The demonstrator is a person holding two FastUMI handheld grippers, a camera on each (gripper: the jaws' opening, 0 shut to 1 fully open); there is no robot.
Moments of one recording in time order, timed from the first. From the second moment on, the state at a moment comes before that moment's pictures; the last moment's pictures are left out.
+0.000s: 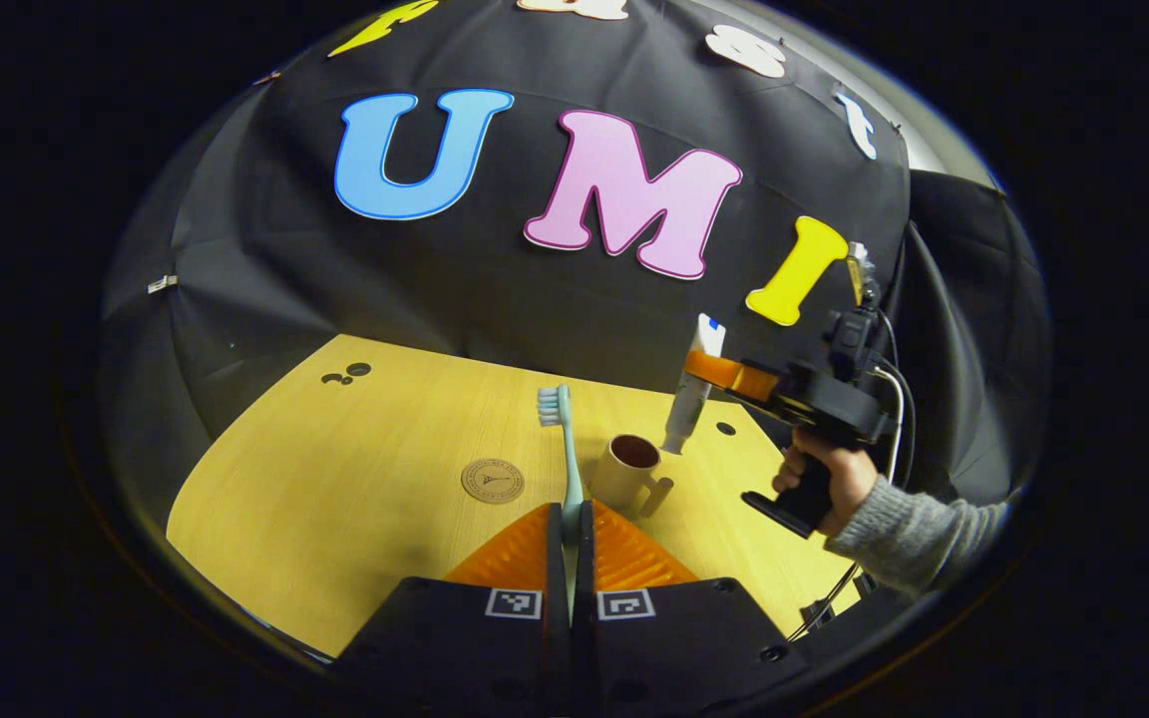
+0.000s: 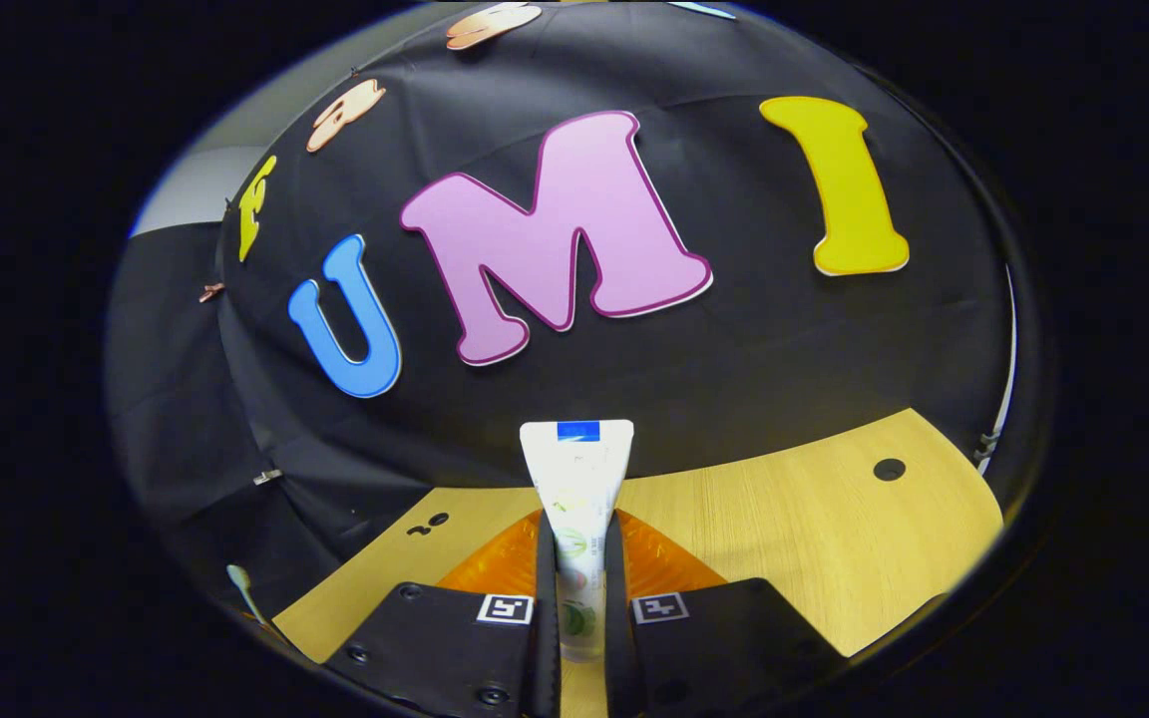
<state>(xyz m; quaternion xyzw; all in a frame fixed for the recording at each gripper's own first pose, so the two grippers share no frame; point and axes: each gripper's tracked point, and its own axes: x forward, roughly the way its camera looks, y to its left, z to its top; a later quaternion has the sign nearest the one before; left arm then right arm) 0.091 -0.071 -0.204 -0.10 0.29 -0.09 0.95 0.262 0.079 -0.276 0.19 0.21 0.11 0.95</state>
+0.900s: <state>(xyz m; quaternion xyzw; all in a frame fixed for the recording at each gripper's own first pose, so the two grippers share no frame) 0.288 -0.154 -0.230 -0.20 0.18 -0.07 0.96 0.280 0.089 -0.406 0.17 0.28 0.14 0.94</state>
